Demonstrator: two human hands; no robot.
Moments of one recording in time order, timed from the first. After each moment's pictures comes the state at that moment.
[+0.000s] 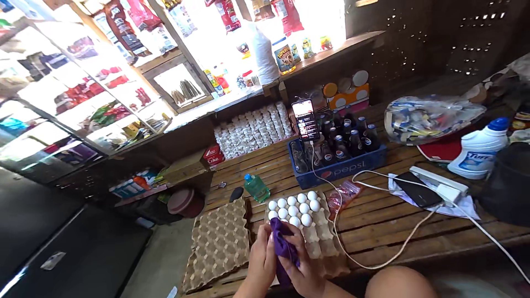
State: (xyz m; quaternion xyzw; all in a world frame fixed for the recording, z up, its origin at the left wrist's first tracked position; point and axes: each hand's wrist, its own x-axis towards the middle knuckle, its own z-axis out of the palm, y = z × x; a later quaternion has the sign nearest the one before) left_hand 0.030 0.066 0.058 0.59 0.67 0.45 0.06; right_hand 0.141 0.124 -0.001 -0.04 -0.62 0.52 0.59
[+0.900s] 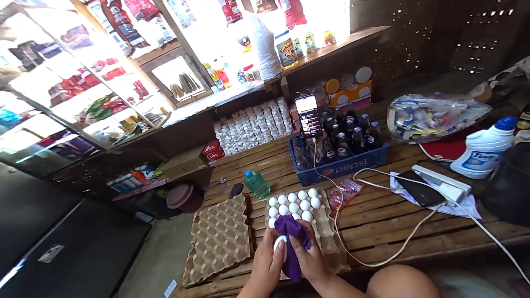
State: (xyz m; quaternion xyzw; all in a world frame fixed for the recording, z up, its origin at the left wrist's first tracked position) left_hand 0.030 0.057 0.040 0.61 0.66 0.43 0.08; right_hand 0.148 0.129 0.013 -0.14 -0.51 0.63 0.57
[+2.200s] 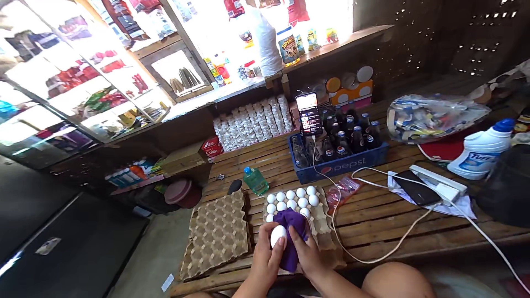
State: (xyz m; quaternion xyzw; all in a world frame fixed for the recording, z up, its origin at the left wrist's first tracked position) left_hand 0.039 0.059 0.039 0.58 0.62 0.51 0.11; right_hand 0.155 0.128 0.022 -0.20 -0.43 0.75 0.46
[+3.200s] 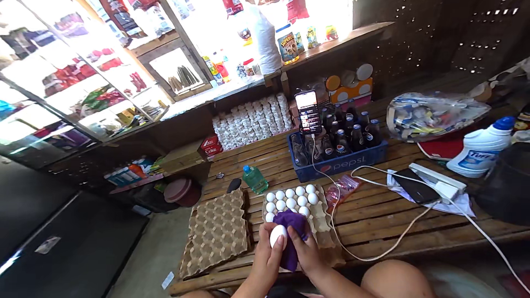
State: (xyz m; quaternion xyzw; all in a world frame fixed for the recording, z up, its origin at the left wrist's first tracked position) left_hand 0.045 0.059 0.039 0.57 0.61 0.53 0.15; right_hand 0.153 0.128 0.019 -0.19 -0.43 0.73 0.49
